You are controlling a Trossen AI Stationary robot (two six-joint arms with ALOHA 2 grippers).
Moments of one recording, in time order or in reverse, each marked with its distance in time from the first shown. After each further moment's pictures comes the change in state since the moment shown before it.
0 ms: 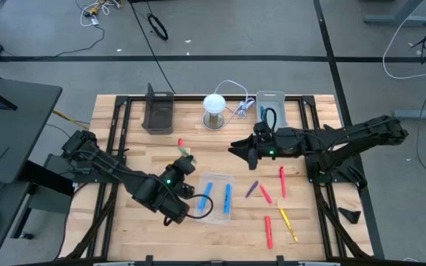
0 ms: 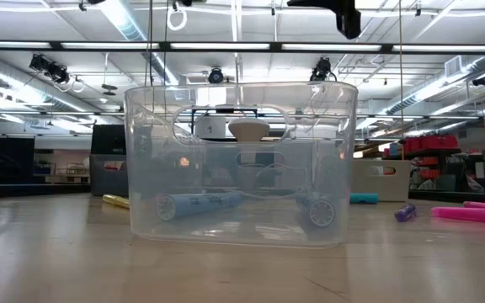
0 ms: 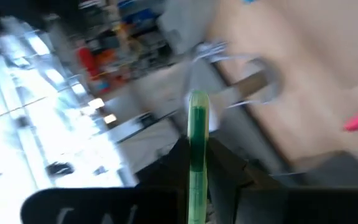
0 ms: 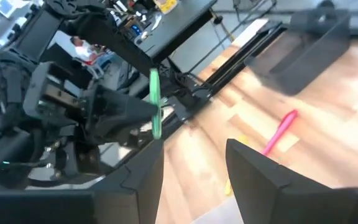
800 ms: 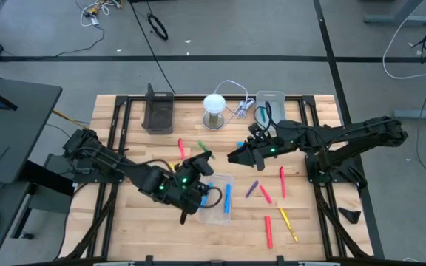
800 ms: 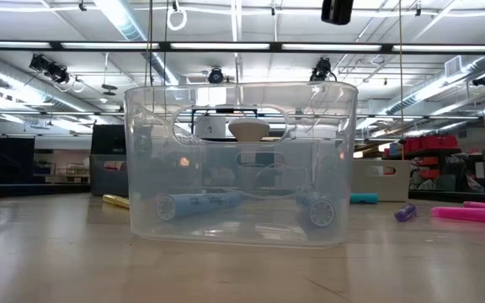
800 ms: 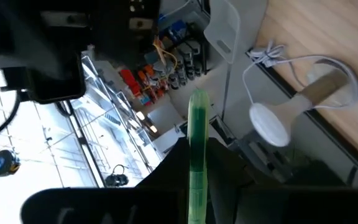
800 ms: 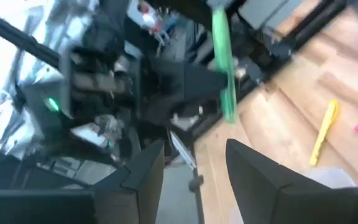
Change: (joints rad) left arm 0.080 0.000 0.000 0.605 -0.021 0.752; right arm -0.060 0.013 0.000 0.111 -0.388 0.108
